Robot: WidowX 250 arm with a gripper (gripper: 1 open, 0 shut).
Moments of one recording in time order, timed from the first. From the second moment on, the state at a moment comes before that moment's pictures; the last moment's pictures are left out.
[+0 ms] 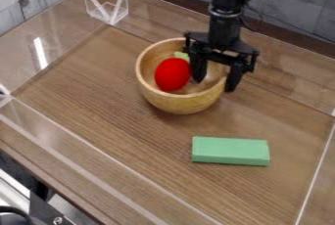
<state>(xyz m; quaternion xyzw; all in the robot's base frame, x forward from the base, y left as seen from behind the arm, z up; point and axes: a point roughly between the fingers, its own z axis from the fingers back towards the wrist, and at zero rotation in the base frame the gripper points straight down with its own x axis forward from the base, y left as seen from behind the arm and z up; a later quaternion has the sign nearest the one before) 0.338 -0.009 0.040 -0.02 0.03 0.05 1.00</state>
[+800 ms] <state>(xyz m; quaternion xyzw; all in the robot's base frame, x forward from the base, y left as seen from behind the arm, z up) 0.327 -0.020 0.046 -0.02 0.03 0.04 1.00</state>
